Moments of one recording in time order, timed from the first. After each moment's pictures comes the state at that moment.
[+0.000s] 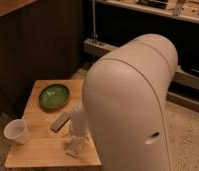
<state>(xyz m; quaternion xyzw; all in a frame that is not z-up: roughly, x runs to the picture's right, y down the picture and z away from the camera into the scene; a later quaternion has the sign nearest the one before) -0.129 0.252 0.759 -0.34 0.16 0.70 0.60</state>
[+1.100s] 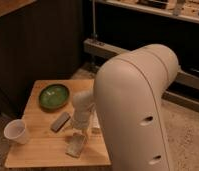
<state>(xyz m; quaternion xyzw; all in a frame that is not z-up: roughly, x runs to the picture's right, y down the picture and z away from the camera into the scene) -0.128 0.239 0.775 -0.38 0.26 0.73 0.51</state>
